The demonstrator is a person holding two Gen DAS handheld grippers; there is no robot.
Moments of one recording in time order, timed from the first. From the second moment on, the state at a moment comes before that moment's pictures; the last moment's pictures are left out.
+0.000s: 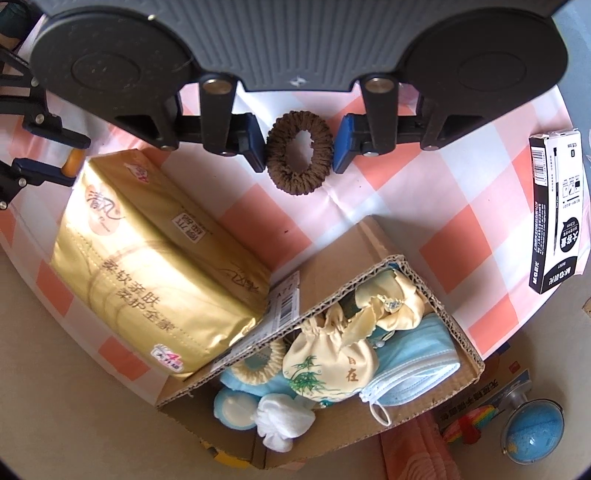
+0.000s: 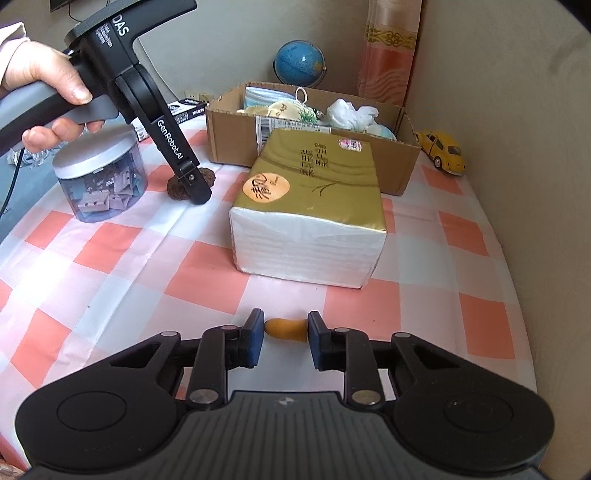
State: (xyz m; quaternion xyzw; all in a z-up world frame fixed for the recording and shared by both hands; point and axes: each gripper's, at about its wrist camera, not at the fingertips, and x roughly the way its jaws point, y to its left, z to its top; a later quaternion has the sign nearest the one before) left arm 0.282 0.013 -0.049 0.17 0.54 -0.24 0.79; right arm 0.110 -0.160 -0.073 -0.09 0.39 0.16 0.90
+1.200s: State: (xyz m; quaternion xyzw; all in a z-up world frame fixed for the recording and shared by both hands) left arm 0.247 -0.016 0.039 0.15 0.44 -0.28 0.84; right arm 0.121 -0.216 0.013 -0.07 0.34 0.17 0.92
